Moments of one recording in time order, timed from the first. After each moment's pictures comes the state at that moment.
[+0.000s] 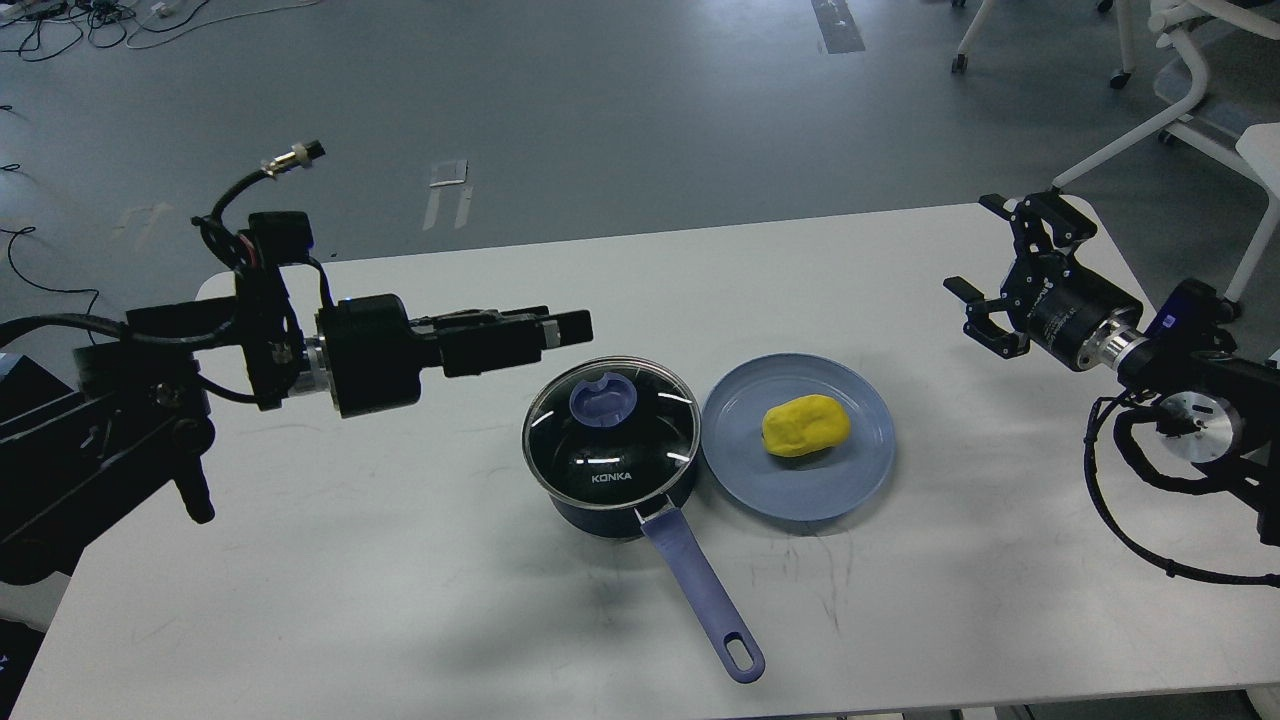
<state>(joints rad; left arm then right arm) -0.83 0.75 -0.53 -1.49 1.55 -0.42 -0.49 0.73 -0.49 0.22 0.67 0.02 0.44 0.49</state>
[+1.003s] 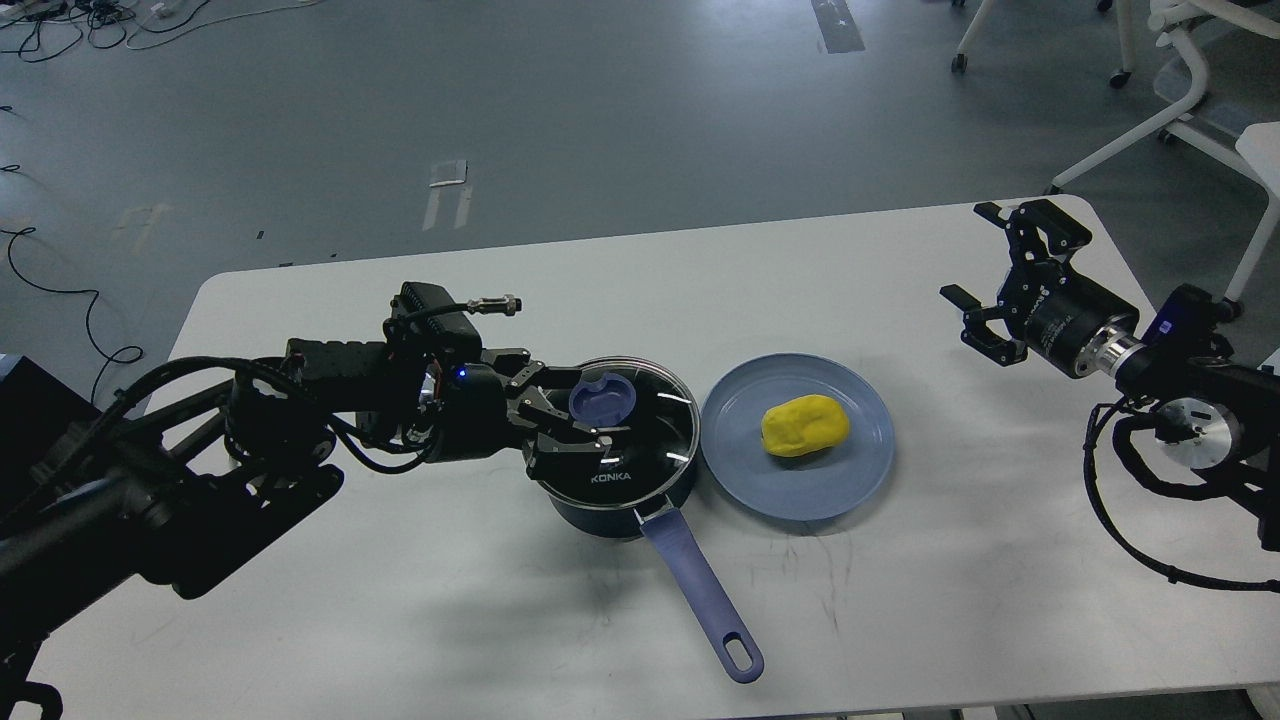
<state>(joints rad) -0.82 0.54 -0.46 -1.31 2.06 -0.37 -0.49 0.72 -0.49 0.22 0.67 0.01 0.44 0.49</state>
